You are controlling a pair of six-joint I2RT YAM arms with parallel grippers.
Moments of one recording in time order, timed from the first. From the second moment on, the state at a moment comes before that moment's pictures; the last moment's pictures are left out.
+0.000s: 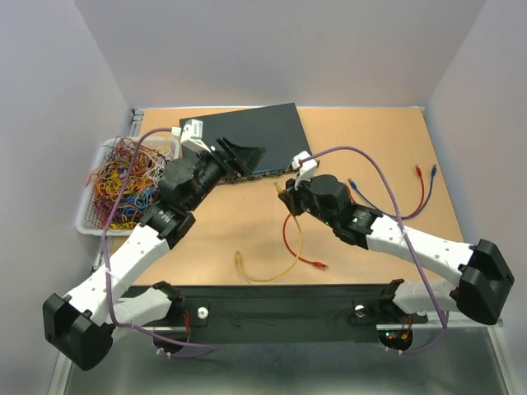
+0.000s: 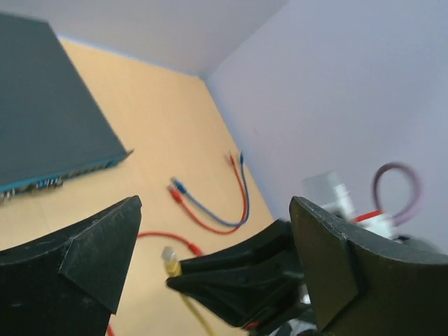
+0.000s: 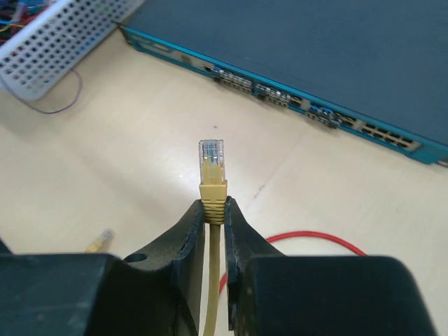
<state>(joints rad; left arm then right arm) -0.58 0.98 0.80 0.22 0.08 -0.80 0.88 1.25 0.88 0.07 0.15 0.15</state>
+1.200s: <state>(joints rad) -0.59 0.95 1.16 0.09 -0.18 -0.81 0.50 1.82 1.07 0.03 0.10 0.31</state>
